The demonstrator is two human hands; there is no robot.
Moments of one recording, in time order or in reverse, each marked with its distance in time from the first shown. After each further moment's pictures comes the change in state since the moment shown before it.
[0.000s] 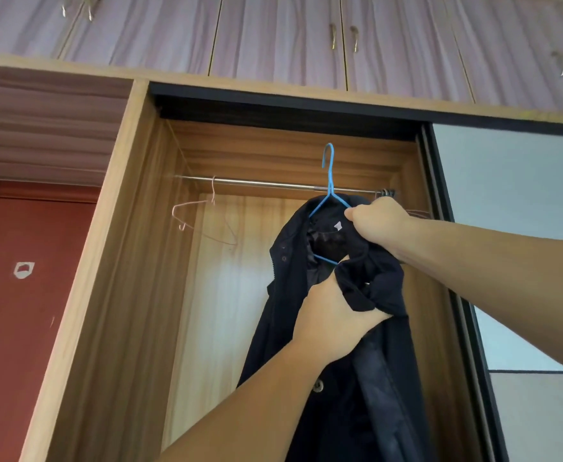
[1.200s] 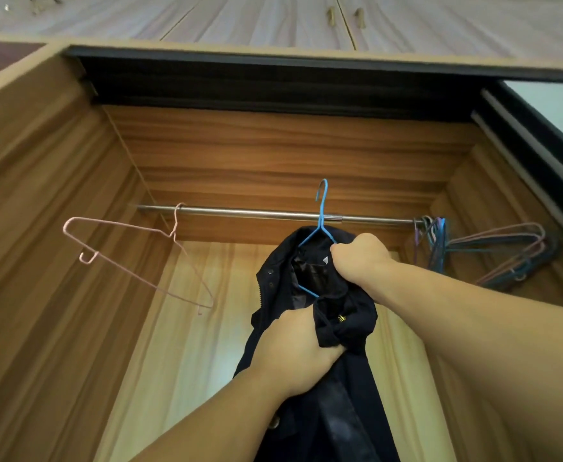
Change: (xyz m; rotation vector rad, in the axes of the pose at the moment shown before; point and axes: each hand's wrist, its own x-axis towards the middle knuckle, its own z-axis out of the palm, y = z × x) left_hand 0.241 -0.257 0.040 0.509 0.090 0.206; right_hand 0.299 0.125 0.134 0.043 0.080 -0.261
